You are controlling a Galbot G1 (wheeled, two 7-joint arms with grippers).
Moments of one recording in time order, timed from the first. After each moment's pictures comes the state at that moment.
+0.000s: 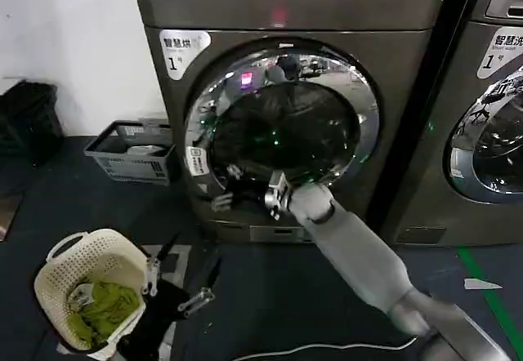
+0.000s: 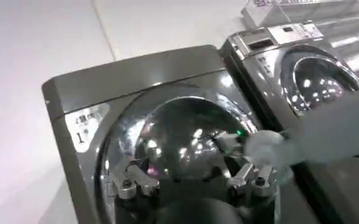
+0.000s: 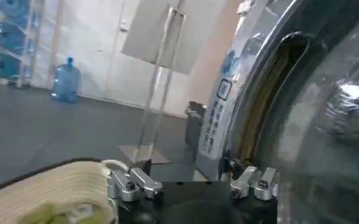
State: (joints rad) left arm 1.74 -1.49 -0.64 -2.24 0.16 -0.54 0.35; right arm -0.21 1.41 -0.27 1.12 0.34 0.06 -0.62
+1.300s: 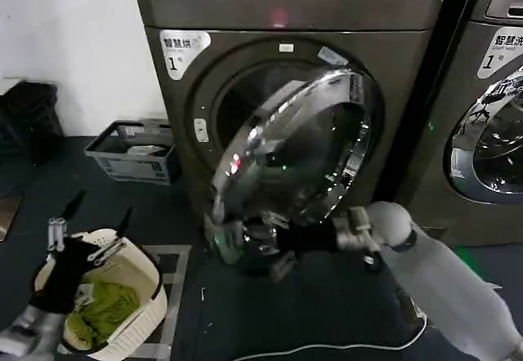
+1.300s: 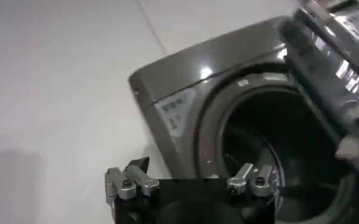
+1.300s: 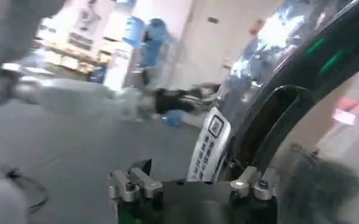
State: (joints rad) left arm 1.59 -1.36 -1.05 -2.15 -0.23 -0.43 0.38; right arm -0.38 1.00 -0.25 1.60 0.62 0.10 -1.02
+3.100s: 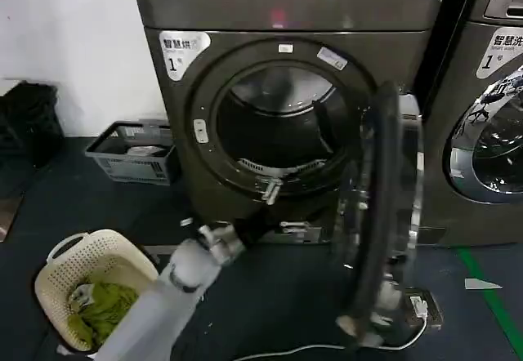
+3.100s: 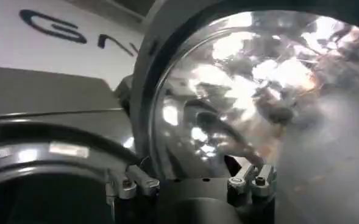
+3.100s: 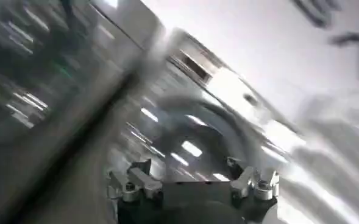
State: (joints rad) left arm 0.87 -1.17 -0.15 -1.77 -0.05 -0.46 0.44; right arm -1.83 1.18 1.55 1.93 0.59 0.56 -0.76
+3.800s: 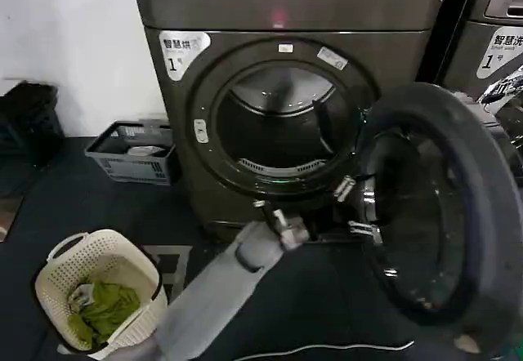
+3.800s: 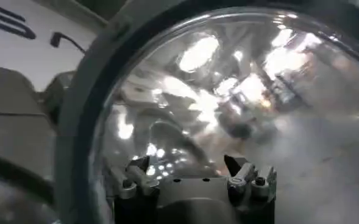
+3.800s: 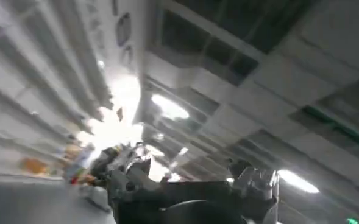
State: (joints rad) left arm 0.60 -1.36 0.13 -1.52 0.00 -0.42 0.44; right arm -1.74 1.47 1.98 1.85 0.07 0.14 0.24
